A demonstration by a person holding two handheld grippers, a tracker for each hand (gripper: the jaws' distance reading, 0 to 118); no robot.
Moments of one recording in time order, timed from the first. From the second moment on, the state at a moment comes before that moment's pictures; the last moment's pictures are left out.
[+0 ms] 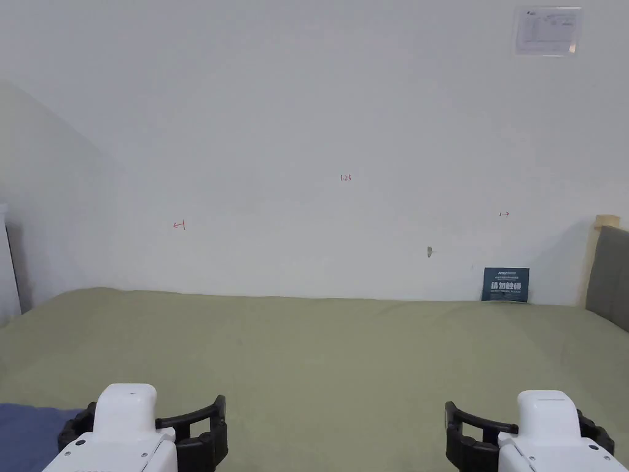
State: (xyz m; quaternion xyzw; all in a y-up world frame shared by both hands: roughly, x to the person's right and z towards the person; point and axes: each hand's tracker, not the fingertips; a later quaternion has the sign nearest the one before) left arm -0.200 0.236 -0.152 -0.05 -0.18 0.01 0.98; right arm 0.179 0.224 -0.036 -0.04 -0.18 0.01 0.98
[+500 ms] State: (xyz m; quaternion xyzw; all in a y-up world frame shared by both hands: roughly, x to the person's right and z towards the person) left arm -0.190 0.236 -0.156 -0.06 -0.17 -0.01 0.98; right arm 0.176 0.222 -0.046 -0.07 -0.17 0.03 0.98
